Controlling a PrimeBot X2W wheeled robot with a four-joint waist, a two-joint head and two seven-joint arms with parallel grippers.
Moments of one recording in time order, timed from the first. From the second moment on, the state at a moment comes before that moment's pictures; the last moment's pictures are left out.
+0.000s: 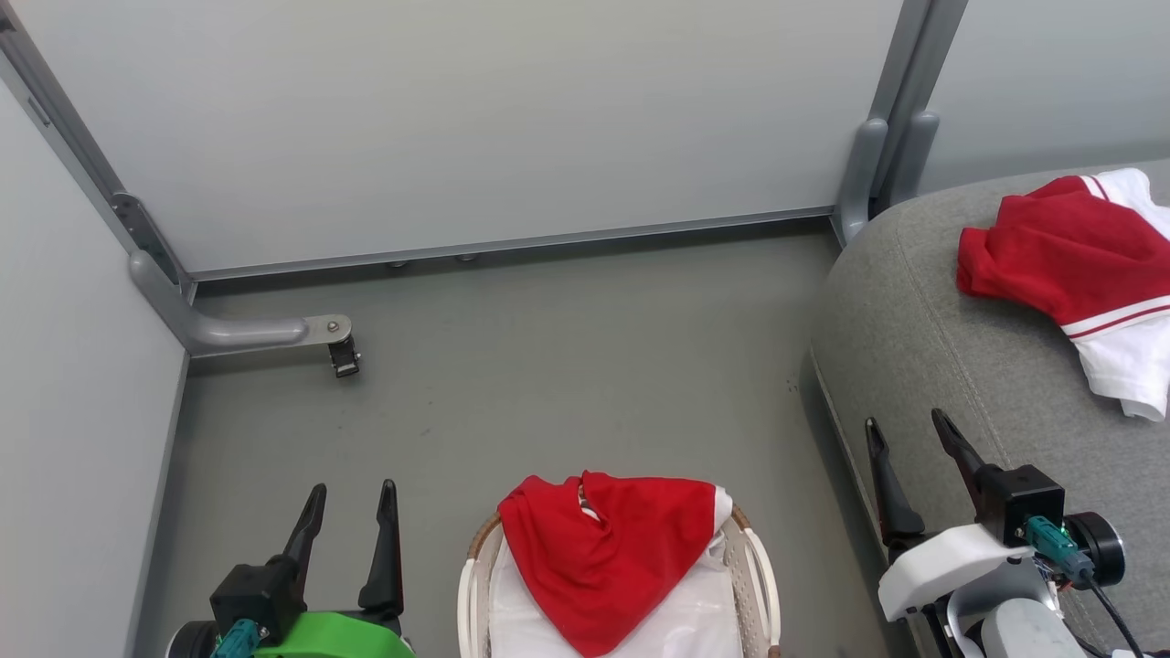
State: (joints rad) left arm 0.02 0.05 -0.11 0.28 -0.25 -0.12 -0.26; right arm -0.11 -0.05 0.01 0.31 0.09 0.13 -0.26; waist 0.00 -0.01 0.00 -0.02
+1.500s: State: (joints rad) left arm -0.74 0.17 -0.81 0.88 -0.23 -0.13 -0.23; right arm -0.48 -0.05 0.00 0.08 0.14 0.13 -0.26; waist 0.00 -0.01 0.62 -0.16
